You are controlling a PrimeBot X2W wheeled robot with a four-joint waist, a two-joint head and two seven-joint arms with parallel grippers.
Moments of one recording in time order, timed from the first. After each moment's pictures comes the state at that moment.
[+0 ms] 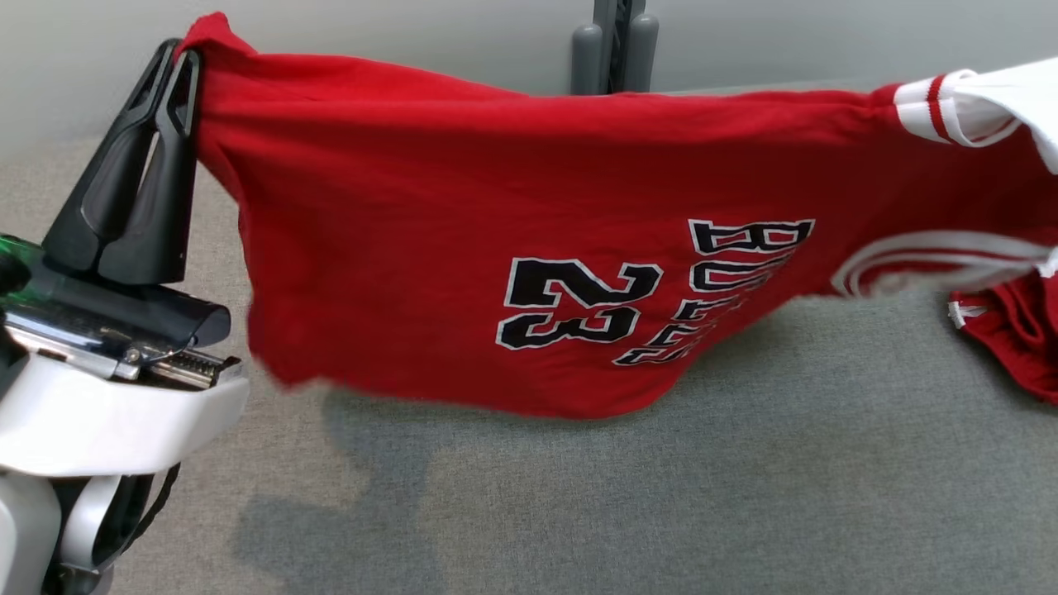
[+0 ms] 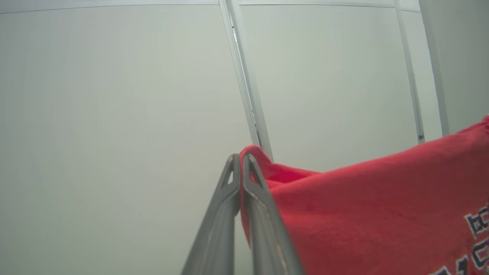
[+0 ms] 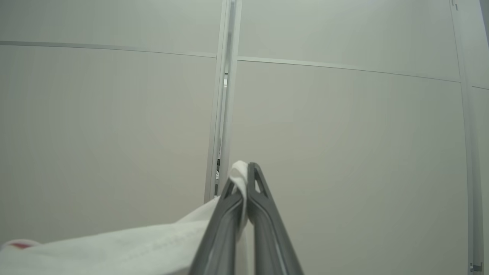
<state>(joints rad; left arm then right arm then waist) -0.40 0.53 -0.24 -0.54 -0.42 0.20 0.11 -0.46 -0.18 -0.22 -0.35 0.23 0.13 0.00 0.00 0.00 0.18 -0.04</state>
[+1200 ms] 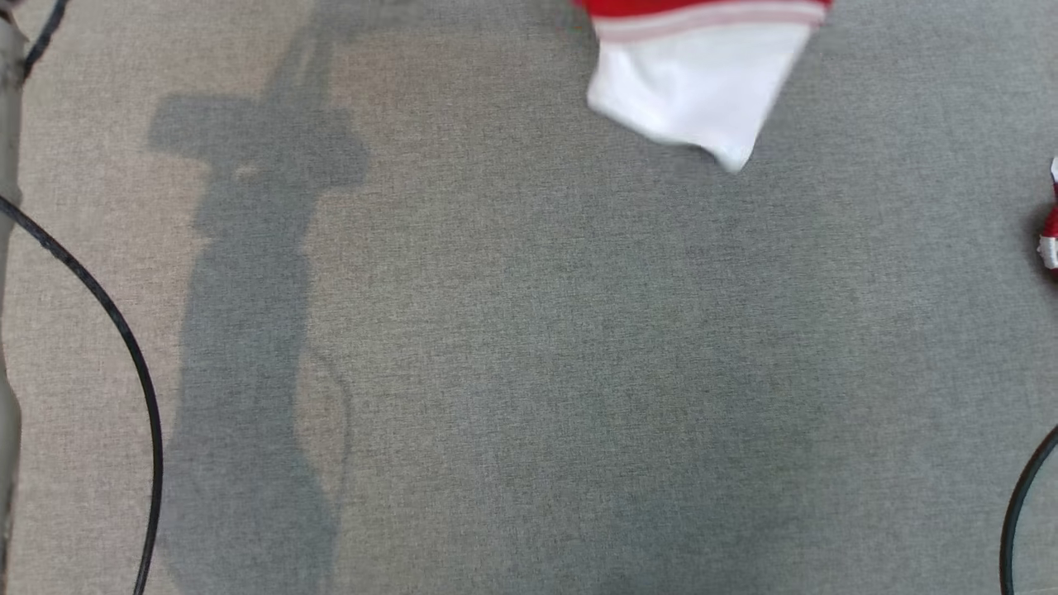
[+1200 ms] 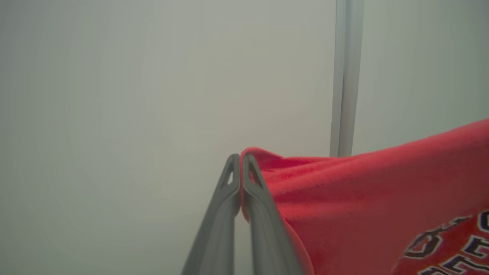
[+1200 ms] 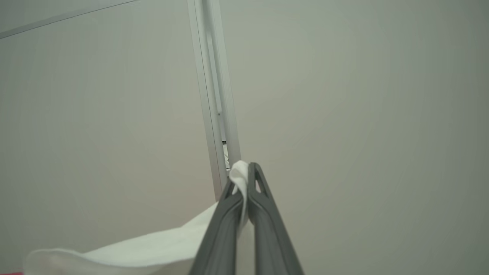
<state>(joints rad) -1.40 0.30 -0.34 0.77 -0.46 -0.04 -0.07 -1.47 -0.21 0.03 0.73 0.37 0.13 -0.22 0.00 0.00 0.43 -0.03</state>
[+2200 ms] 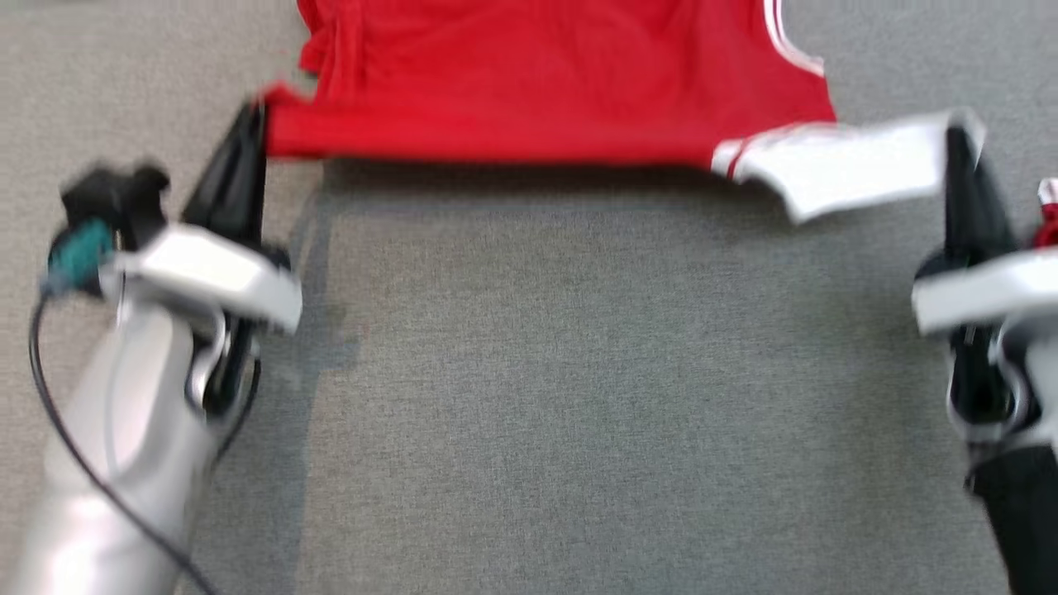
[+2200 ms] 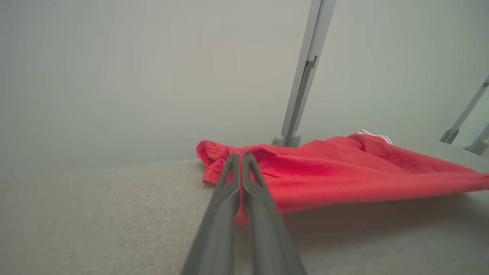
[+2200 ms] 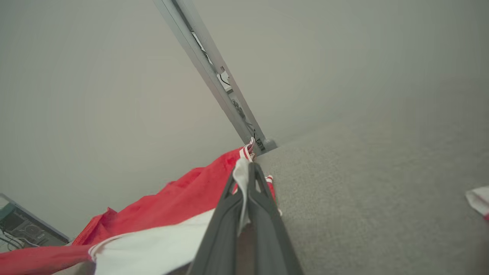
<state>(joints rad) -0.77 0.25 -0.34 0.62 -0.52 -0.09 -0.26 -0.66 -0.27 0.18 0.51 0.82 0.13 -0.26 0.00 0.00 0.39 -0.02</state>
